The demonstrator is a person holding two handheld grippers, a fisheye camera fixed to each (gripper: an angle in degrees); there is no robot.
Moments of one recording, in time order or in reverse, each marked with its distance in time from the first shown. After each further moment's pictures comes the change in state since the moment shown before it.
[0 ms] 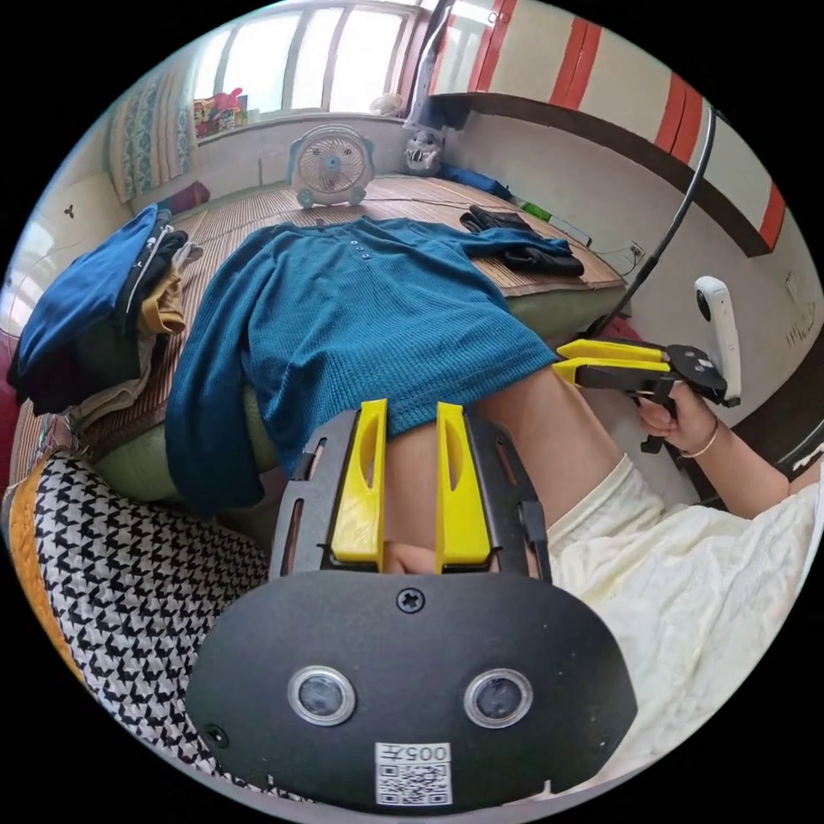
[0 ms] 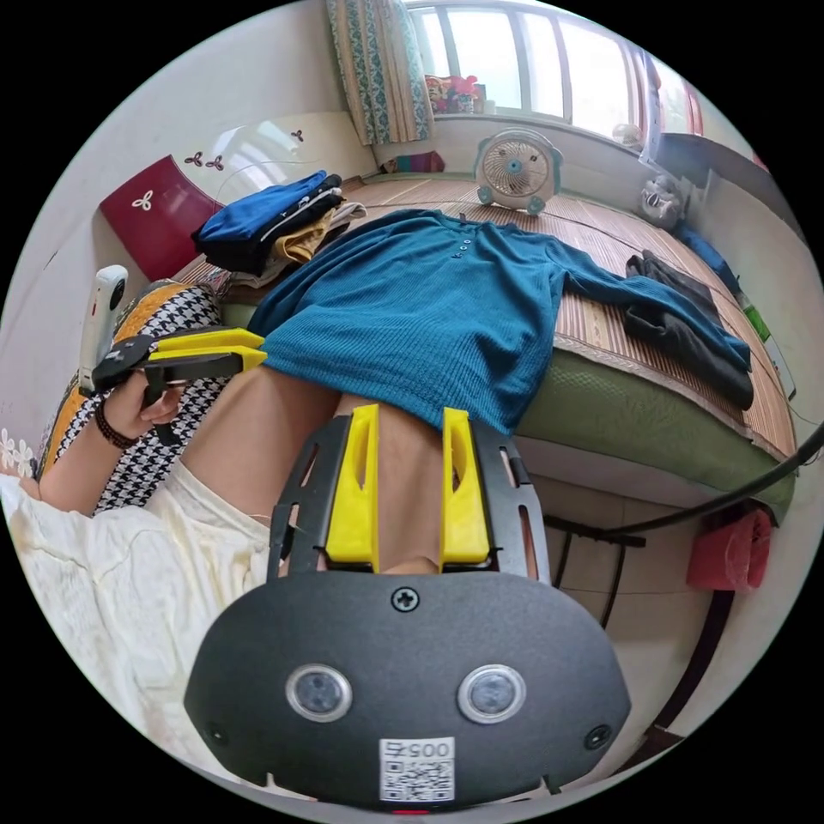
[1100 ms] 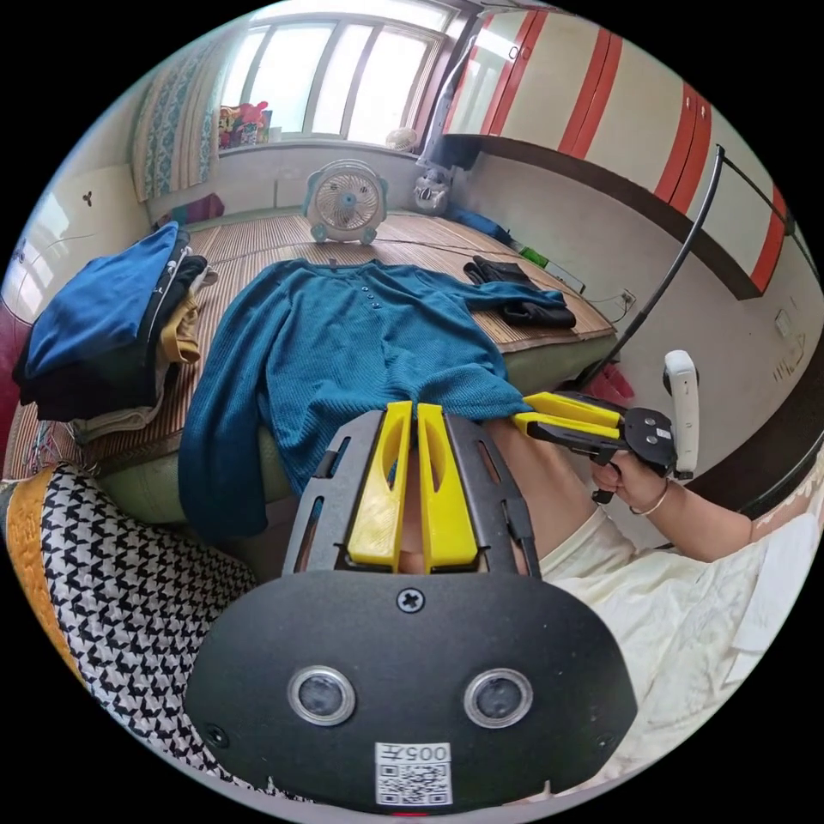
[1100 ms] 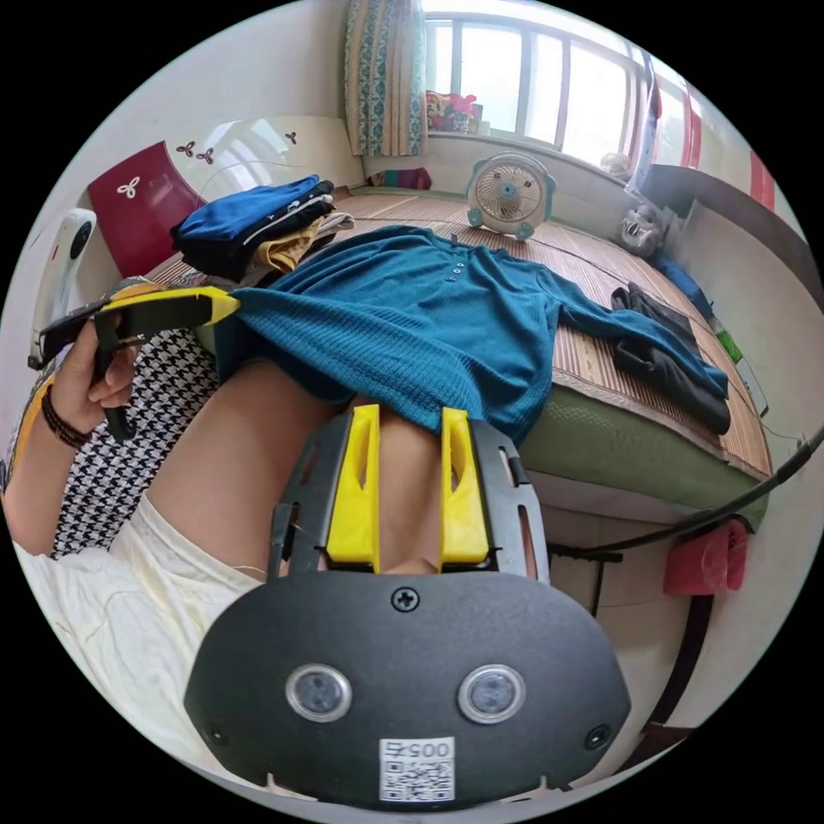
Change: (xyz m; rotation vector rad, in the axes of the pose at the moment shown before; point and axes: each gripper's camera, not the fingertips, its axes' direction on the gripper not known) left arm -0.009 0.001 -0.041 0.125 0.045 -0.065; right arm -0.062 0.037 0.020 0.066 0.141 -0.014
